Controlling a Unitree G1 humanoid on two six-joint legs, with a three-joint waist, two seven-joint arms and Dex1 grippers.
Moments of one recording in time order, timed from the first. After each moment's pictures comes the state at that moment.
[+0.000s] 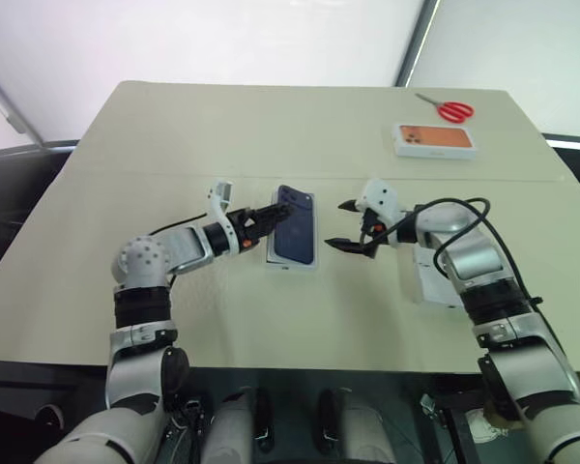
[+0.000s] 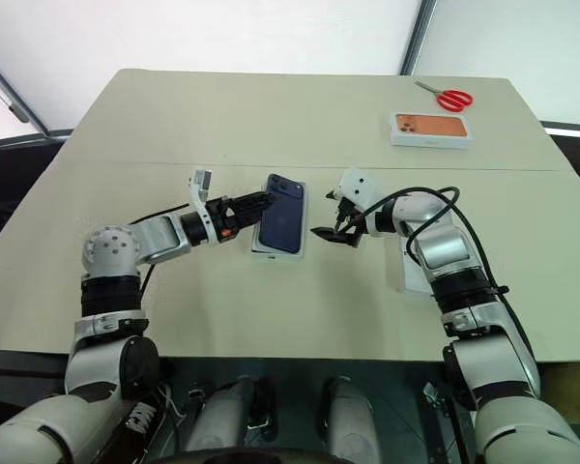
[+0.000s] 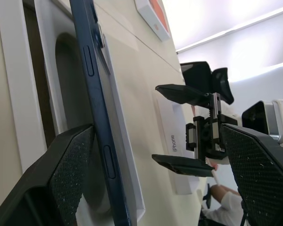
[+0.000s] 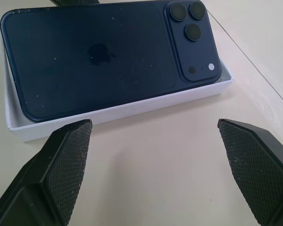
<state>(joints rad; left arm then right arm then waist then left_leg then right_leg) -0.72 0.21 0.38 0.26 -0.96 1.27 -0.31 -0.73 -0.54 0.18 0.36 0.06 0.24 1.02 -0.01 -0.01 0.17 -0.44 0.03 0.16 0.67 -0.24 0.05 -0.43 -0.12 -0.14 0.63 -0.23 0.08</state>
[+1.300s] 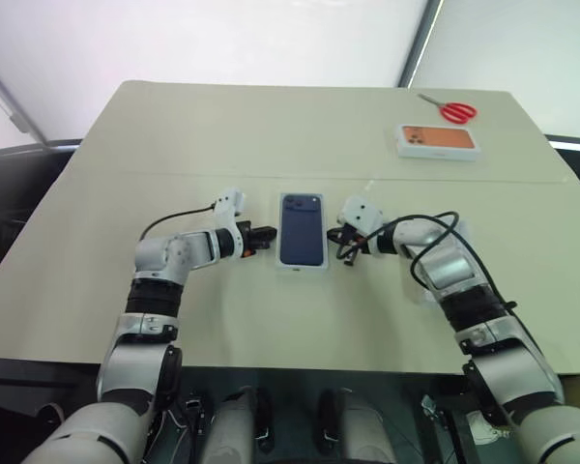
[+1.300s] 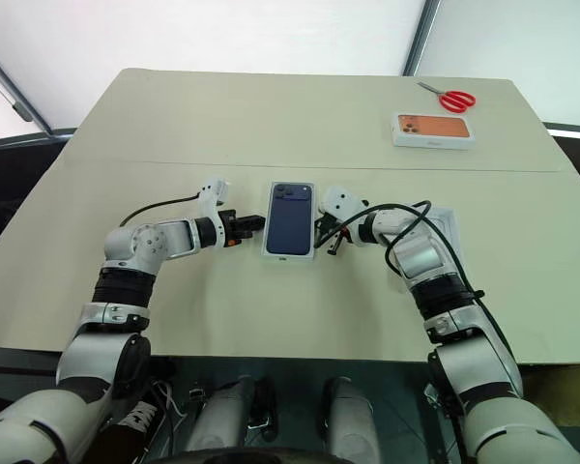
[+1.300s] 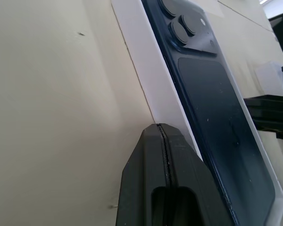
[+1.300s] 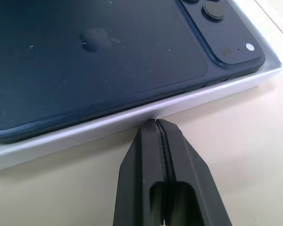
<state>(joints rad) -0.76 0.24 0.07 0.42 -0.55 0.99 -0.50 -0.70 -0.49 0.25 0.40 -0.05 0.24 0.91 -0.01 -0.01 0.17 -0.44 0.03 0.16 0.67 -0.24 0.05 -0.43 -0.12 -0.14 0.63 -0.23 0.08</state>
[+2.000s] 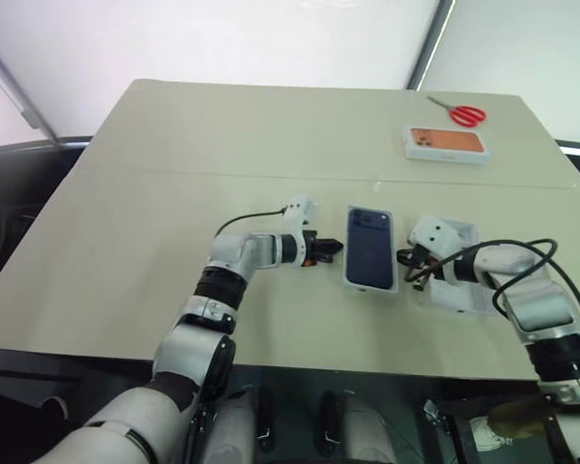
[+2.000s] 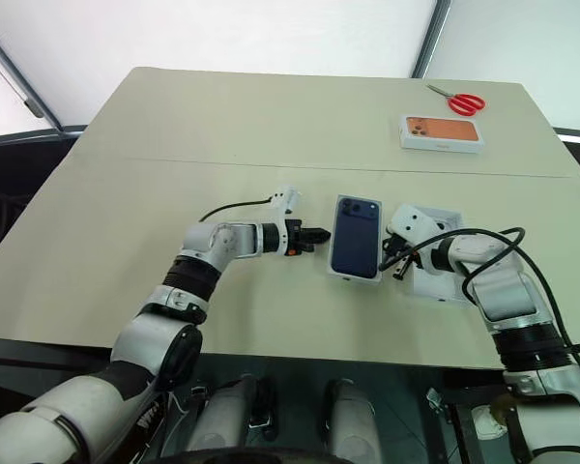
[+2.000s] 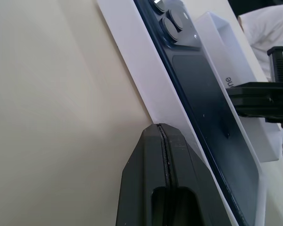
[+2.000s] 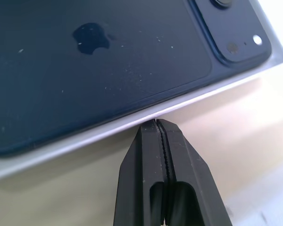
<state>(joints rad) -0.91 -0.04 -0.03 0.68 -0.39 0.86 -0.63 -0.38 -0.78 0.05 0.06 0.00 0.43 0.96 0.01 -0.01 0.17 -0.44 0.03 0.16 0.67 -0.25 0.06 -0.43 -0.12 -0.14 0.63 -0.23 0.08</state>
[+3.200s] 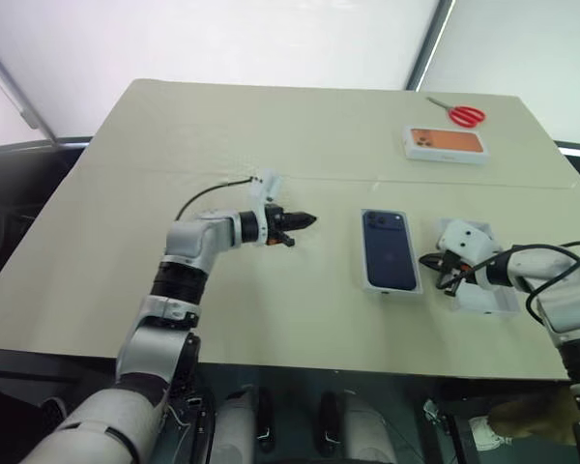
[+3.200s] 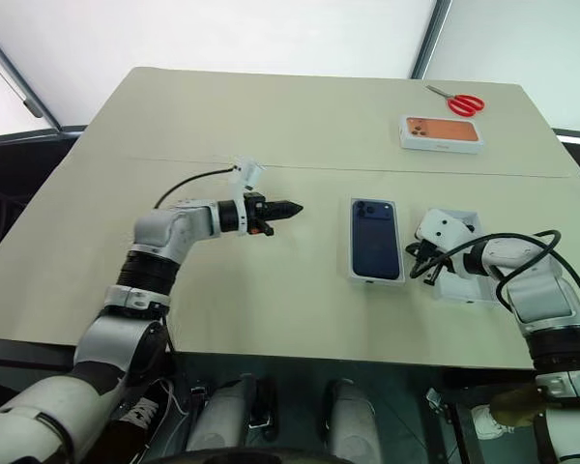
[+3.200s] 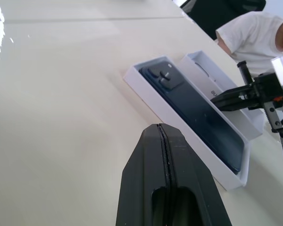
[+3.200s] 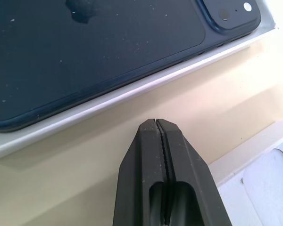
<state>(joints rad) -0.84 0.22 -0.01 0.41 -0.38 0.79 -0.89 -0.35 -0.89 0.02 0.21 0.01 0.23 1.01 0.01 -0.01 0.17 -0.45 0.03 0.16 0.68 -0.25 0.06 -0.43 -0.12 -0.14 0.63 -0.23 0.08</state>
